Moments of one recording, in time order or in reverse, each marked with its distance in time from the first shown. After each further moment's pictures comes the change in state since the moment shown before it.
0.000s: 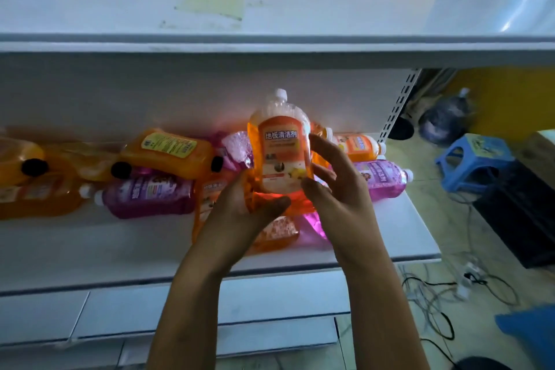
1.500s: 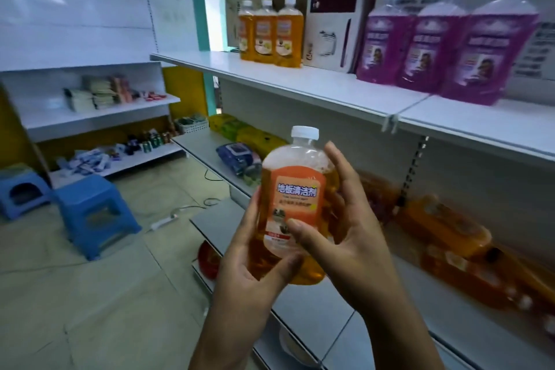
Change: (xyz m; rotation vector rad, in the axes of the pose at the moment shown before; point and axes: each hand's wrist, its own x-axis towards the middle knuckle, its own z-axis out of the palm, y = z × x) left_hand -0.371 -0.018 -0.476 -0.079 0.972 0.253; right_hand -0.143 -0.086 0.604 0.097 -0.930 -0.333
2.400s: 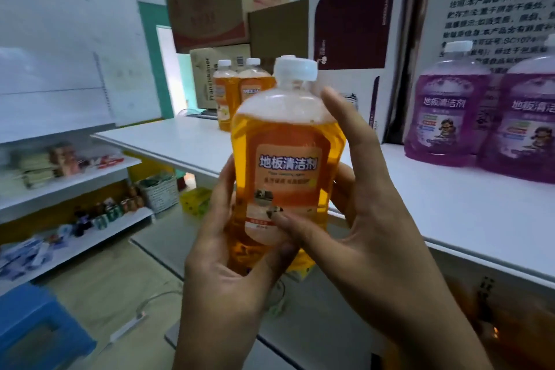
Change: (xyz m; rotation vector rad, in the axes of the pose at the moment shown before) left_hand 0.290 0.026 -0.072 -0.017 -0.065 0.381; right_hand 0.271 0.025 0.031 -0.229 0.109 -0.328
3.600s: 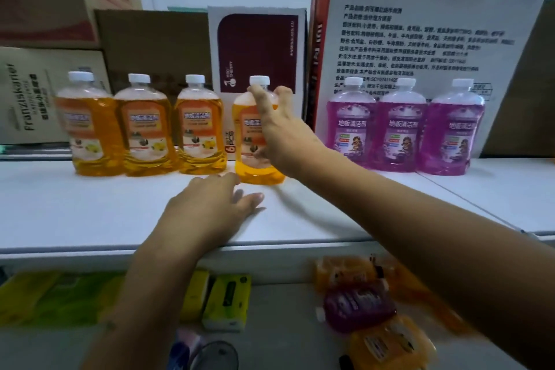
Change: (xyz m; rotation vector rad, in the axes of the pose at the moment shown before) left_hand 0.198 -0.087 -0.005 0.907 -0.813 0.030; right_hand 0.163 0.095 -0.010 -1.277 0.089 0.573
